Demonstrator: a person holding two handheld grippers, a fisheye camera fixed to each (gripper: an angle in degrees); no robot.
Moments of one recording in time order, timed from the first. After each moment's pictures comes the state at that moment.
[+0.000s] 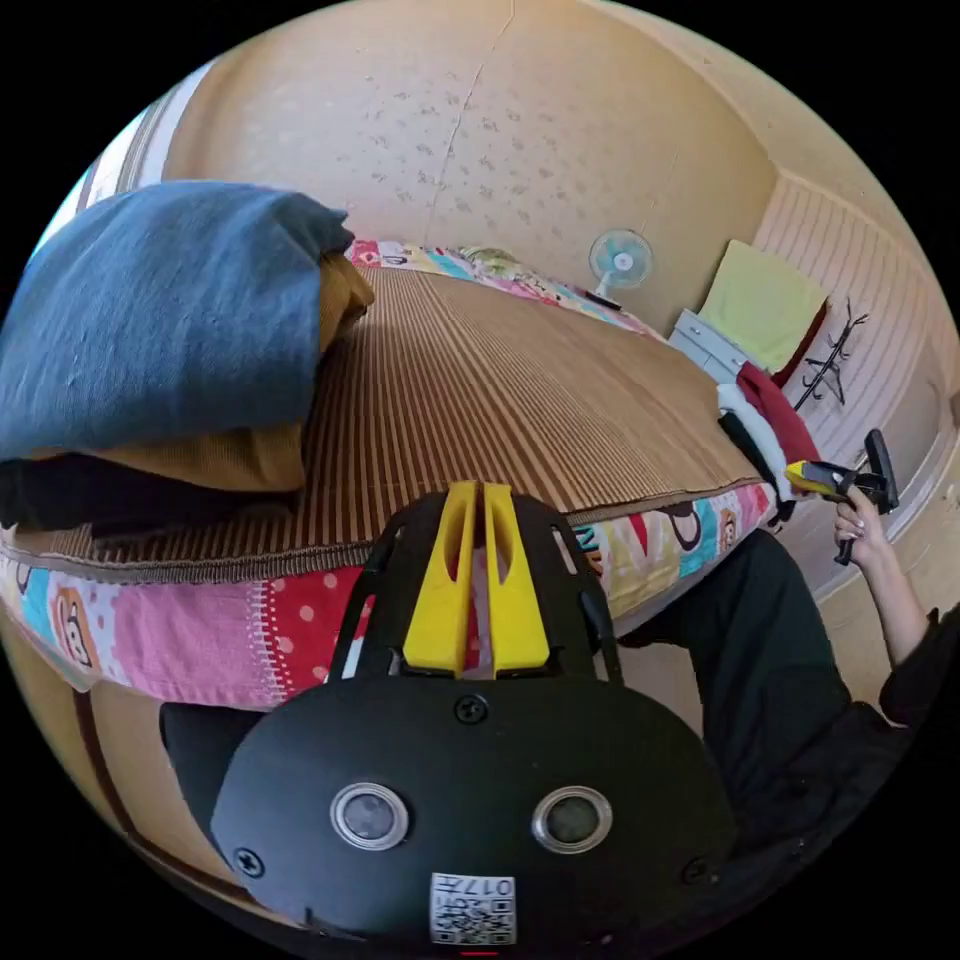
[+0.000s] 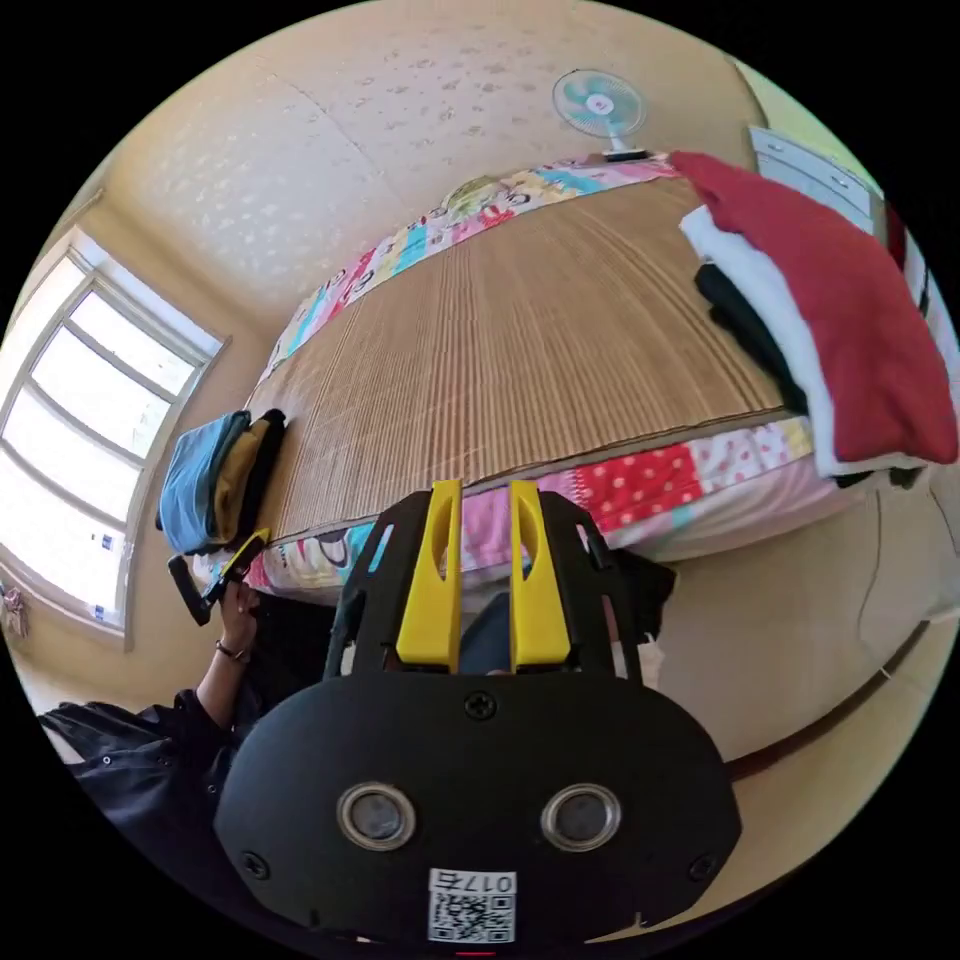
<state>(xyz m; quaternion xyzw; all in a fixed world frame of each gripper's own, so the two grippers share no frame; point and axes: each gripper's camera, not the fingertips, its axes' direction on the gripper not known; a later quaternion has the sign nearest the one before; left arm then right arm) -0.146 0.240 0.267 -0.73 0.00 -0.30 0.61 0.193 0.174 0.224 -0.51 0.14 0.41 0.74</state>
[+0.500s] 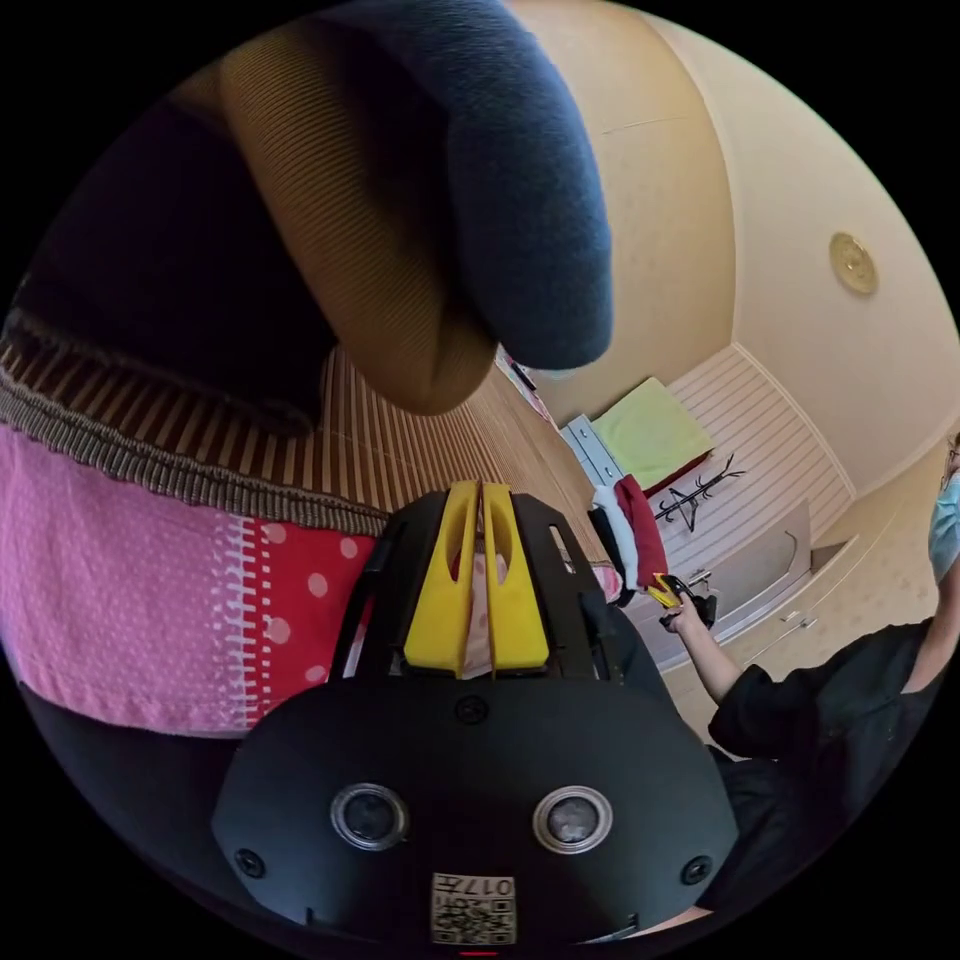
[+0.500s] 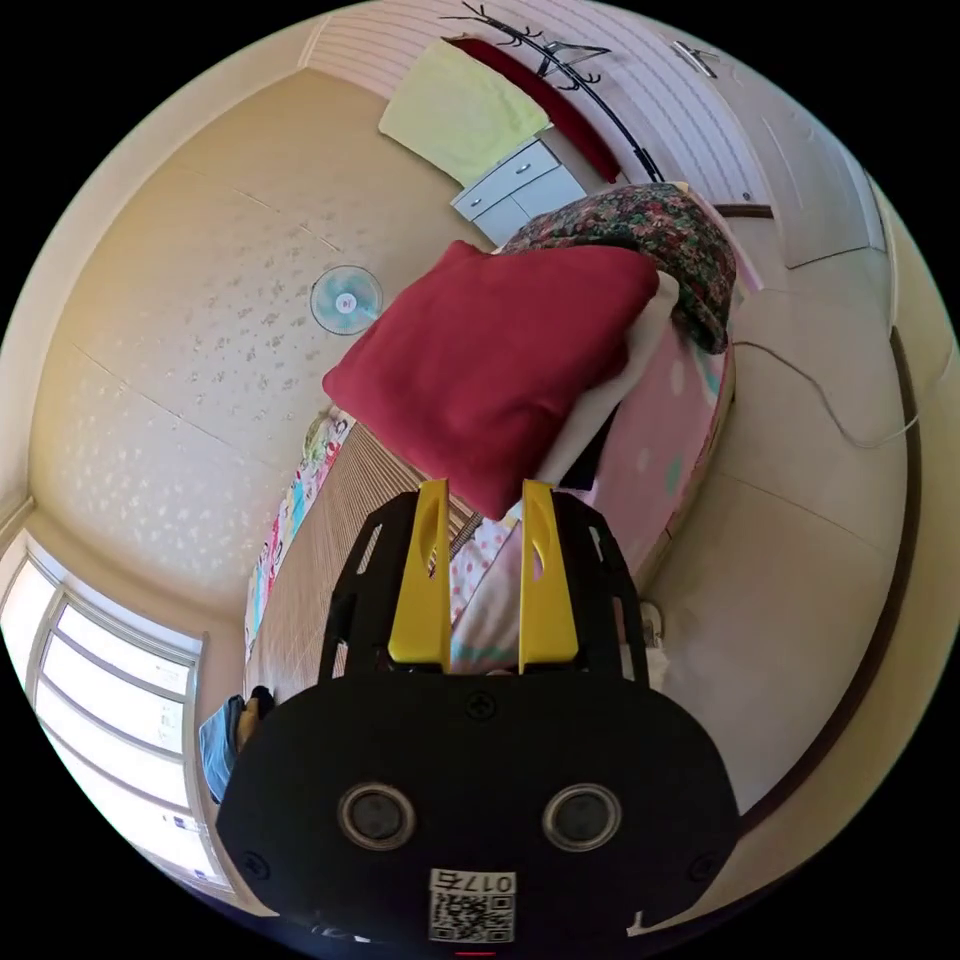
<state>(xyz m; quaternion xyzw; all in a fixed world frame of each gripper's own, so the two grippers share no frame) -0.313 0.262 0.198 -0.60 0.01 -0.53 0.60 0.312 0.275 0.129 -0.34 0.34 0.56 0.67</state>
